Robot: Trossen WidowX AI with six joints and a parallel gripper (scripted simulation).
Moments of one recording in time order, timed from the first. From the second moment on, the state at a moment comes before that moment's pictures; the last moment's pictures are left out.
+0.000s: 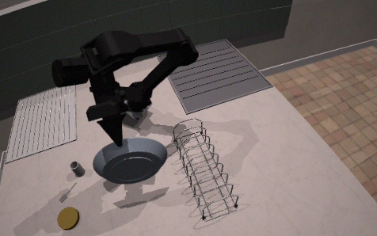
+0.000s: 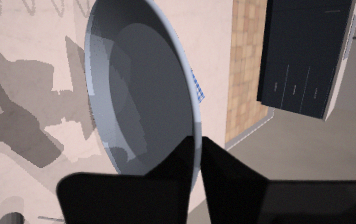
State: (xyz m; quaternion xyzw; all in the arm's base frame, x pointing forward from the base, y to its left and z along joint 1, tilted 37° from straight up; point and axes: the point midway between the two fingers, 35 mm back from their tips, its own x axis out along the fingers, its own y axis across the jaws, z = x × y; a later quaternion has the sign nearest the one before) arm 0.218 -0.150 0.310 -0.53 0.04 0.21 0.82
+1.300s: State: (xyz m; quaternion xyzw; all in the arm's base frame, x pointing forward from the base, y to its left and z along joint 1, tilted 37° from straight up) arm 0.209 -0.124 0.317 -0.53 0.05 0.22 0.82
